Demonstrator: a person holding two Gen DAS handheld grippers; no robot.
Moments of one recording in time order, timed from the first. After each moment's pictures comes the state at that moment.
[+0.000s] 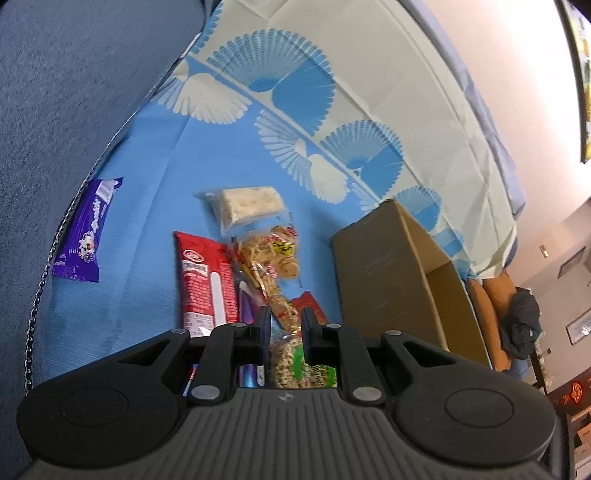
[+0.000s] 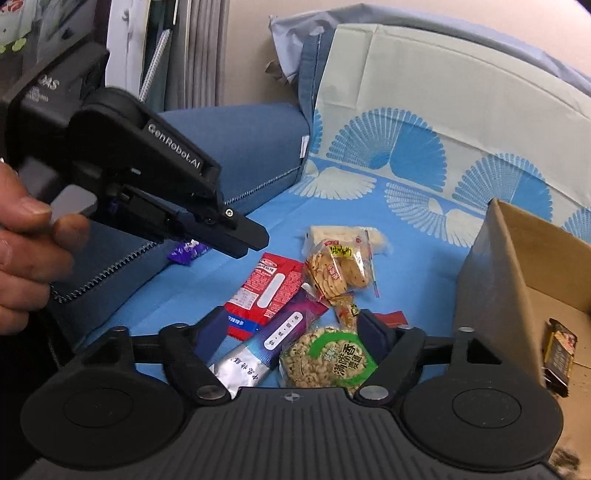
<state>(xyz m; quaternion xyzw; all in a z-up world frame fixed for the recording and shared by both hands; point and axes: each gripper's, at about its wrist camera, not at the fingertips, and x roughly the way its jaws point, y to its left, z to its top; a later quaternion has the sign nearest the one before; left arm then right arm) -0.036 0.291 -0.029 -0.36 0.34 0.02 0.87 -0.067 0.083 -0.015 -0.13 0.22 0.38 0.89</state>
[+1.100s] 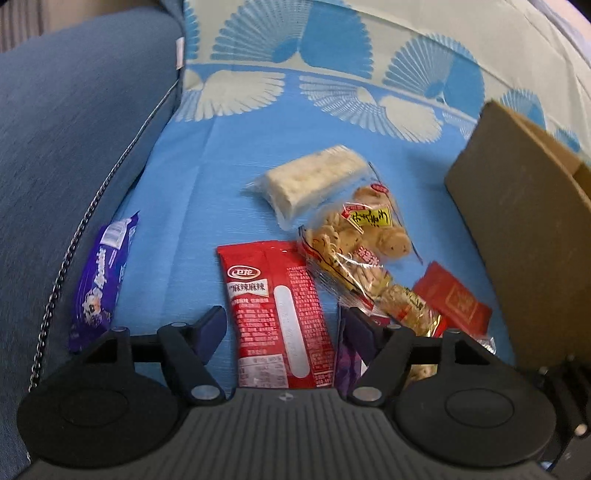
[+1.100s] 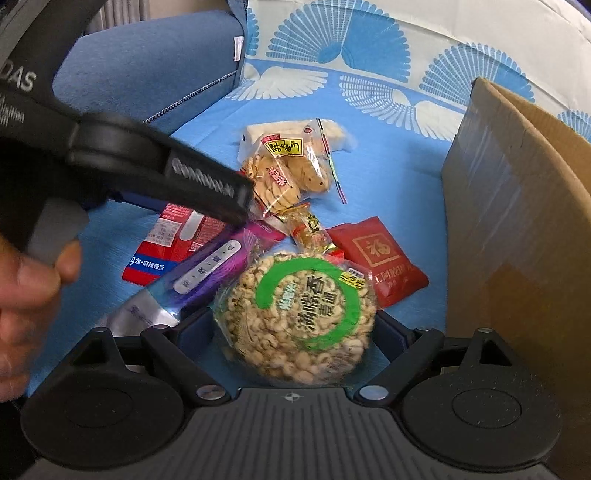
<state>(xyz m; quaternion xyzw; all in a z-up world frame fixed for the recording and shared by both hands) 0.042 0.238 -0.079 -0.10 0.42 0.16 0.89 -0.004 0.105 -0.065 -0.12 0.37 0.29 0.87</state>
